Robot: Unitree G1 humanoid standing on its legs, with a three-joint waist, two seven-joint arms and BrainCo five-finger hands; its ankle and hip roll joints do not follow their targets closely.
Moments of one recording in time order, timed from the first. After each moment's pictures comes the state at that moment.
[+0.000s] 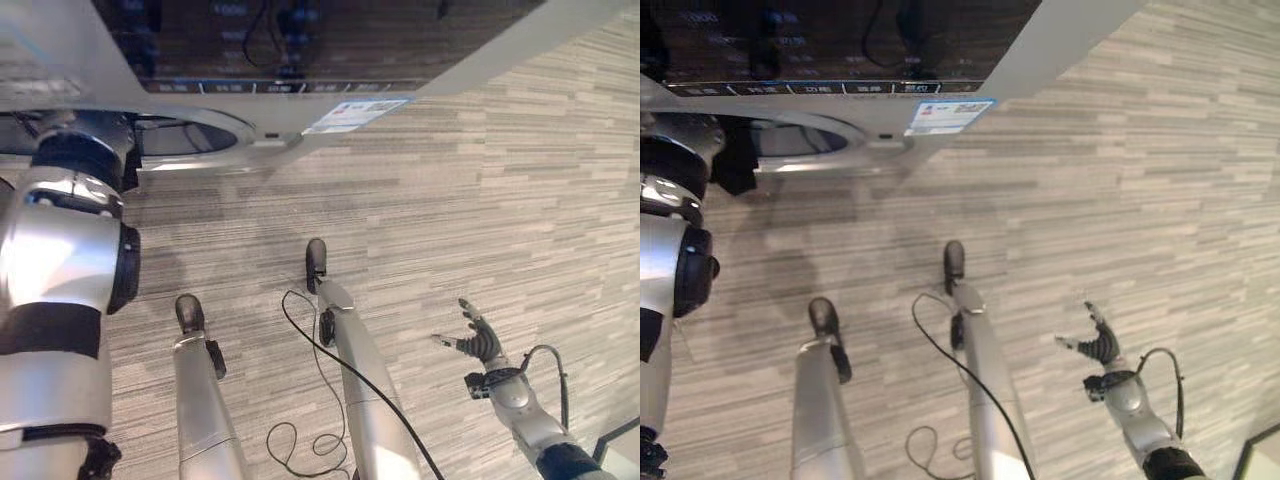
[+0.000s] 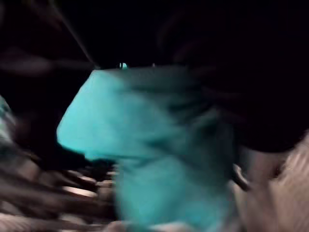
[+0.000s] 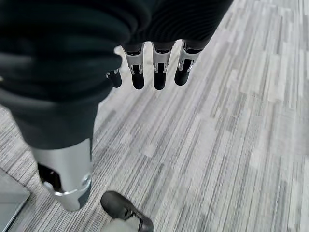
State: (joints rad) left arm -1.54 0.67 -0.47 1.46 -0.83 -0.18 0.25; right arm -0.05 -0.59 0.34 0.56 0.16 -0.22 -0.24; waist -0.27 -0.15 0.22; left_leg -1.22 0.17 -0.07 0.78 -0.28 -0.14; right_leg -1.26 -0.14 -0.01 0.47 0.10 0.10
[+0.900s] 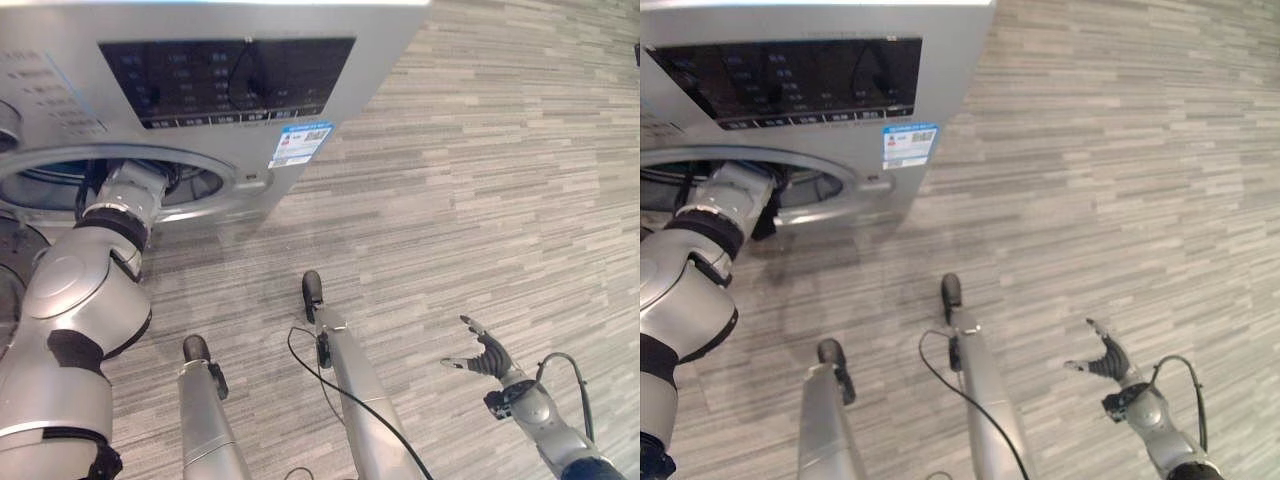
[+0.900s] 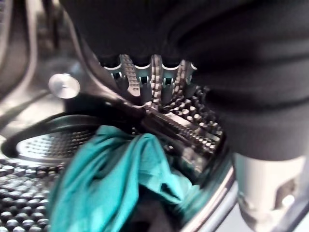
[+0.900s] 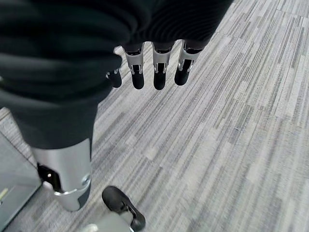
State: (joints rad) left arm -1.31 0.71 -1.09 1.22 0.88 0.06 0.25; right arm 0.05 -0.67 0.31 0.54 -0.03 -0.23 -0.14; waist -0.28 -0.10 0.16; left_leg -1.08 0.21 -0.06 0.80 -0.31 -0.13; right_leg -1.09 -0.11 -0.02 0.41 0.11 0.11
